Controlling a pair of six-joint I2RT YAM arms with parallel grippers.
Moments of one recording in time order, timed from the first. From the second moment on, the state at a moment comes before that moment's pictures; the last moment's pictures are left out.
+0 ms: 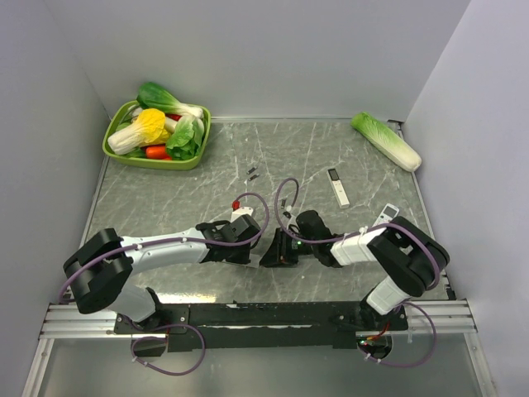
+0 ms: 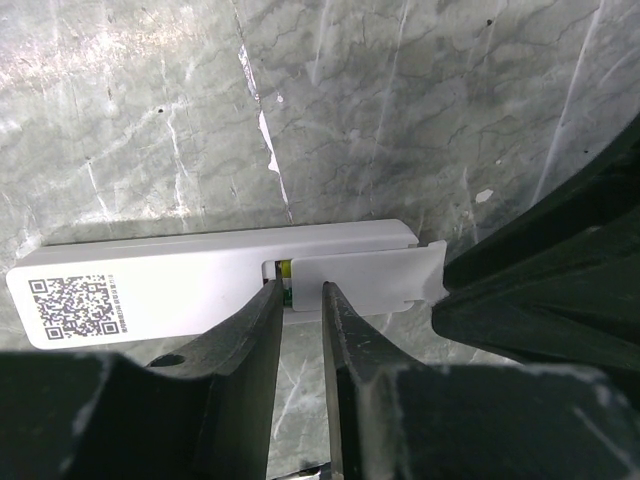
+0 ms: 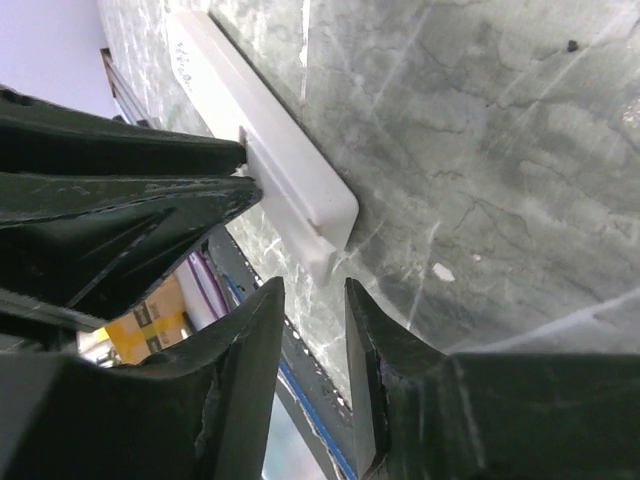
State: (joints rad) left arm -1.00 1.46 0.80 -0.42 -0.23 -0.77; right arm 0.71 1.57 0.42 0.47 -0.58 0.97
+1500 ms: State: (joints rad) left arm -0.95 1.29 0.68 -0.39 -0.36 -0.85; right arm 0.78 1.47 0.59 0.08 -0.32 0.83
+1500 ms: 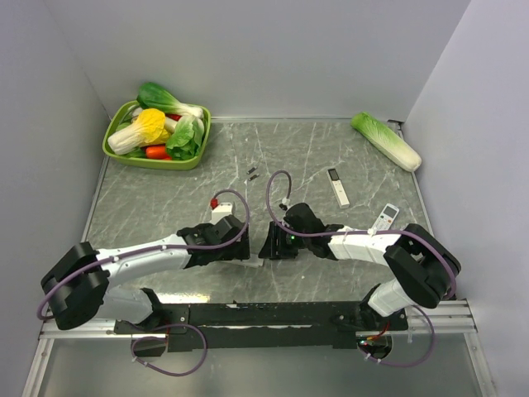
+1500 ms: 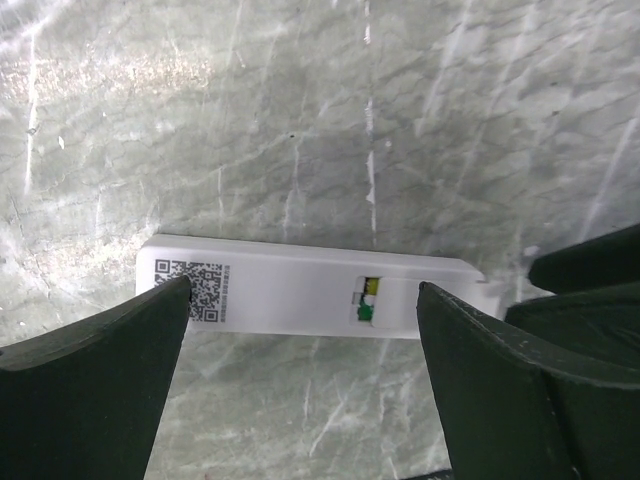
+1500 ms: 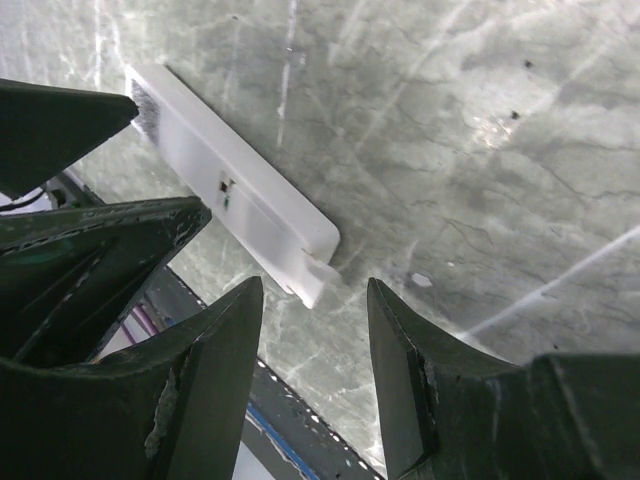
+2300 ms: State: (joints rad) left arm -0.95 1.28 0.73 -0.50 -0.35 -0.81; right arm 0.79 1.47 0.59 0.06 -0.31 0.83
